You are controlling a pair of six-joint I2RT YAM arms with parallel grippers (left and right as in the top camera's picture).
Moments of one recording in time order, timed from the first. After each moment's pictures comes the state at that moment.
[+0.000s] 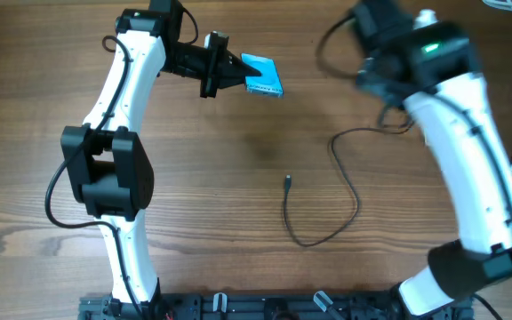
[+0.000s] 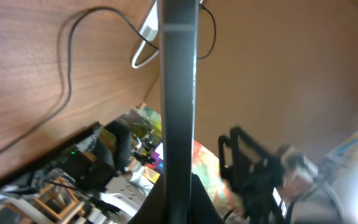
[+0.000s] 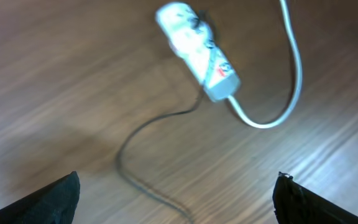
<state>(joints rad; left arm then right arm) -0.14 2.21 2.01 -1.30 1.28 -0.64 0.33 1.74 2.00 -1.60 0.50 0.85</state>
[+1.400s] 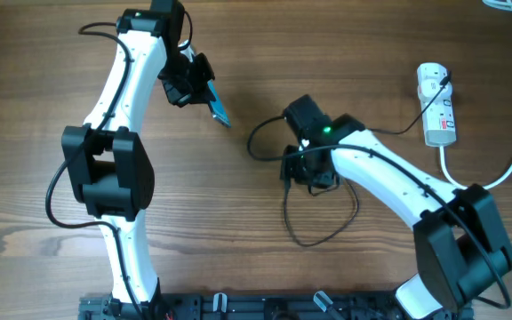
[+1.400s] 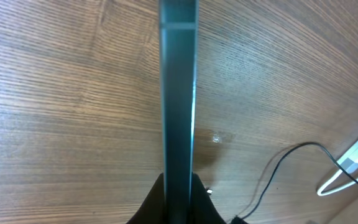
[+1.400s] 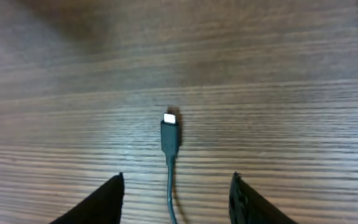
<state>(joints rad) -0.14 2.21 2.01 -1.31 0.38 -0.52 0.57 1.74 1.12 -0.81 -0.14 0.72</state>
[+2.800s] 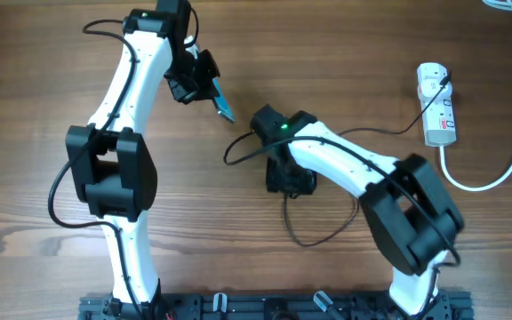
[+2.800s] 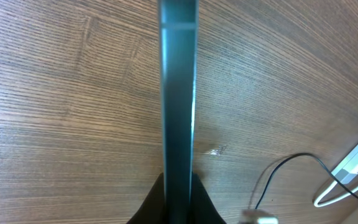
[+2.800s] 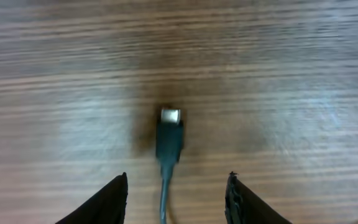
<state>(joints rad) -0.16 2.21 2.01 -1.26 0.36 -0.56 0.68 1.99 1.31 -0.99 -0.05 0.74</state>
